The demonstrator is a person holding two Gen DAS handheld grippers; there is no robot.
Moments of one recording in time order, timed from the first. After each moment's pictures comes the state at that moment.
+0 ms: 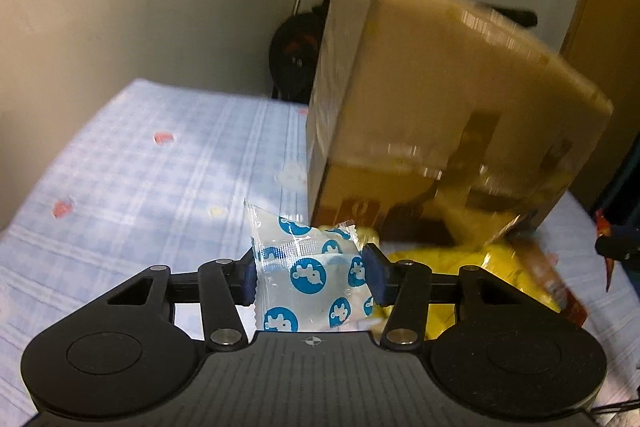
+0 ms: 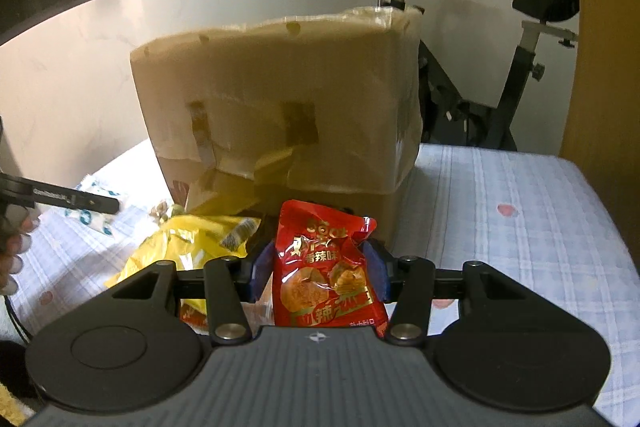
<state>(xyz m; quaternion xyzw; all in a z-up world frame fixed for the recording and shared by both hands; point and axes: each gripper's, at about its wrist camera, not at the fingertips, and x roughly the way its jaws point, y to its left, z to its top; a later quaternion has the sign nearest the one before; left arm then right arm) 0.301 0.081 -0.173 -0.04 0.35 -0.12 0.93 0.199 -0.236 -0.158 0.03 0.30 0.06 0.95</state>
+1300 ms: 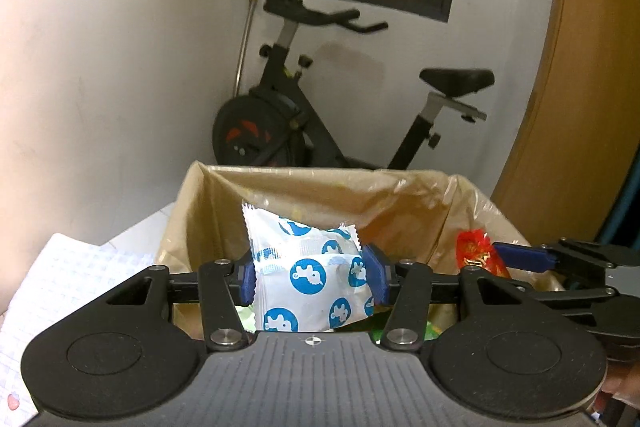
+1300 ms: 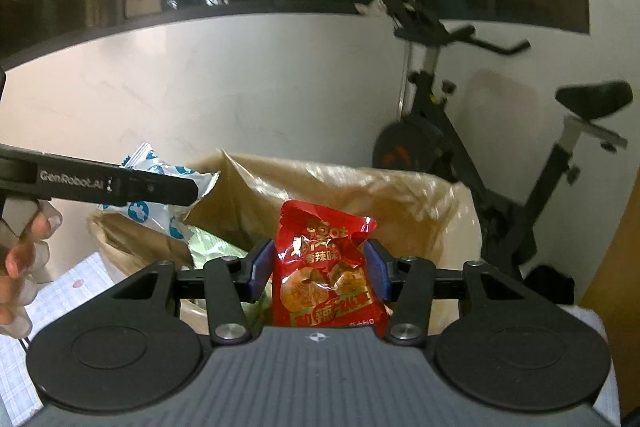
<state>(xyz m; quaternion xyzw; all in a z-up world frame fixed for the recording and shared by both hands) 0.425 -0.045 -0.064 -0.01 0.28 -0.18 0.94 0.359 -0.231 -0.062 0.00 0.25 0.09 0.97</state>
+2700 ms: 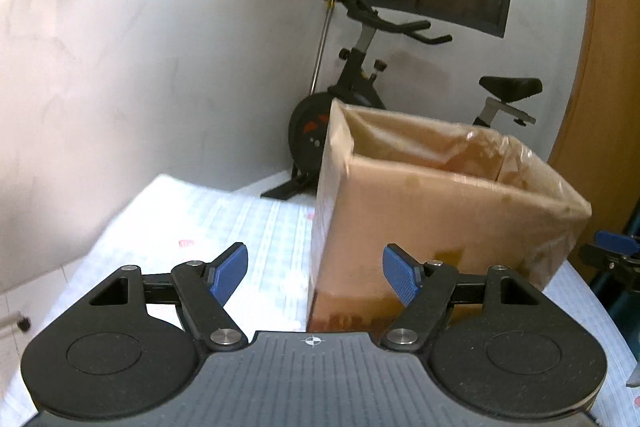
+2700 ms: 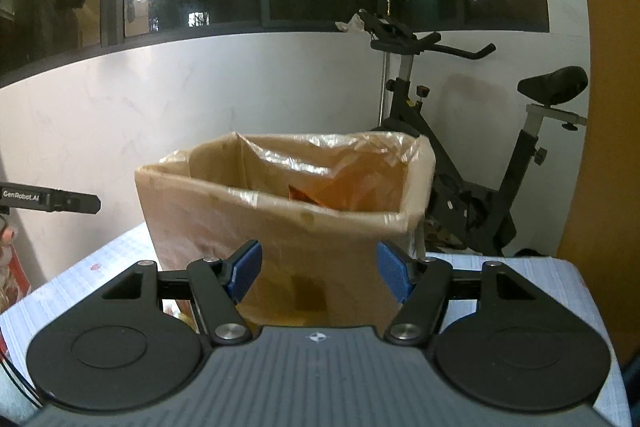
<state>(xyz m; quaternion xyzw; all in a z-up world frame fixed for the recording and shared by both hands) 0.292 0.053 -0.095 -0.04 0.26 -0.08 0.96 0.237 -0.230 -0.079 0.02 0.21 0.06 0.98</state>
